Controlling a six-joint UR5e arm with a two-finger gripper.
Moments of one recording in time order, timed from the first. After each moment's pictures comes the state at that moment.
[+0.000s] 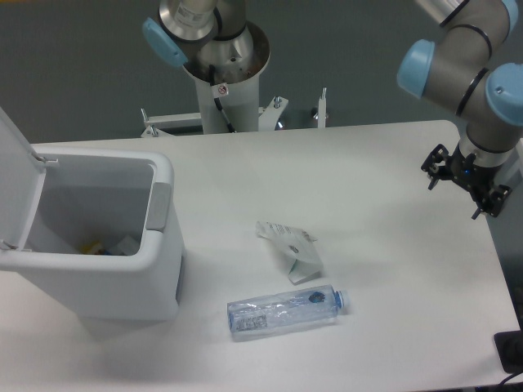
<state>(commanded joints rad) 2.85 -2.04 -1.46 -1.11 1.58 1.66</state>
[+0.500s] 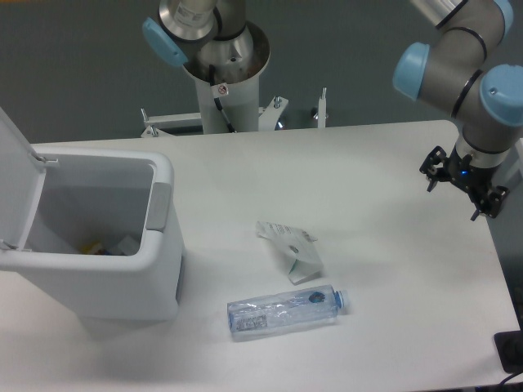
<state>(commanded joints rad) 2.85 -2.04 -1.46 -1.12 1.58 1.66</state>
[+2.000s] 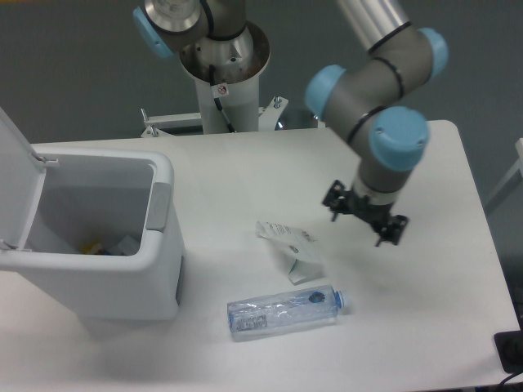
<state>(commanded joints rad) 2.53 -1.94 -1.68 -1.13 1.55 1.09</state>
